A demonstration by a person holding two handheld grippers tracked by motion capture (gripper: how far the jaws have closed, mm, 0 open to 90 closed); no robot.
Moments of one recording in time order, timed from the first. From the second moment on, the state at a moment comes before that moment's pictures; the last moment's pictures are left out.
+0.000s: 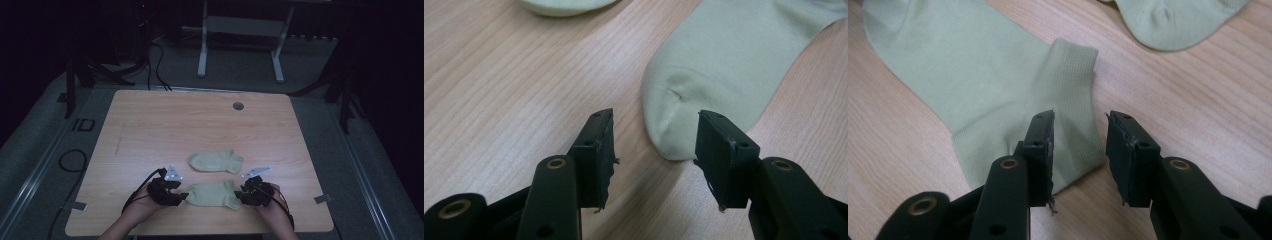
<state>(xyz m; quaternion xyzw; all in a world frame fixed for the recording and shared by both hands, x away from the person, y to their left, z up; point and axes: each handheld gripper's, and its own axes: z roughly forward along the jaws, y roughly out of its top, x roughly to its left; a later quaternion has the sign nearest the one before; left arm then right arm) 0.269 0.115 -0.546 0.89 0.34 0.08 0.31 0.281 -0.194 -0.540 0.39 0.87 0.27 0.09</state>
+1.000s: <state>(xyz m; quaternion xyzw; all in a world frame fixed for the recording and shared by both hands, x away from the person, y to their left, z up) 0.273 0.107 -0.549 0.89 0.33 0.07 0.31 0.281 -0.188 -0.537 0.39 0.88 0.26 0.09</state>
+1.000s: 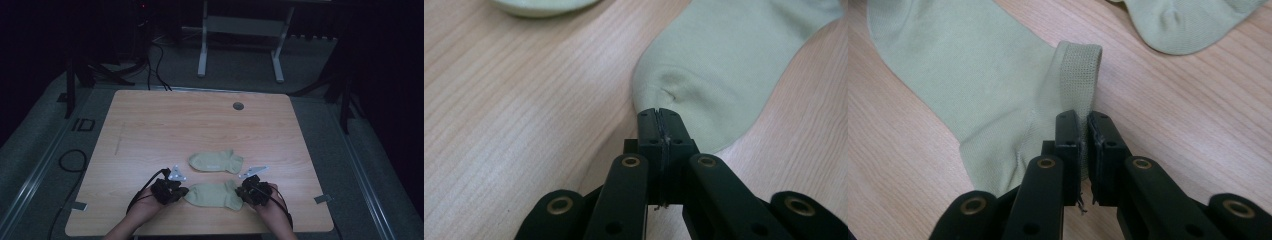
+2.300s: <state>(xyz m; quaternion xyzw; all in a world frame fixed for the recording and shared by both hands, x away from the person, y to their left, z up) 0.335 0.103 -0.489 0.88 0.33 0.12 0.32 0.342 -0.196 -0.479 0.41 0.85 0.30 0.13</state>
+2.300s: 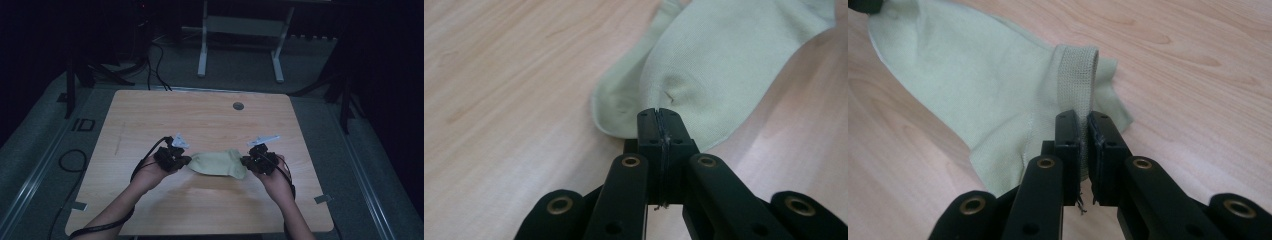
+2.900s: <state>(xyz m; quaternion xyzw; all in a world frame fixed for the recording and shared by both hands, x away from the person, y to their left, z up) 0.376 0.097 -0.514 0.88 0.35 0.10 0.29 0.390 -0.192 -0.516 0.45 0.85 0.26 0.11</state>
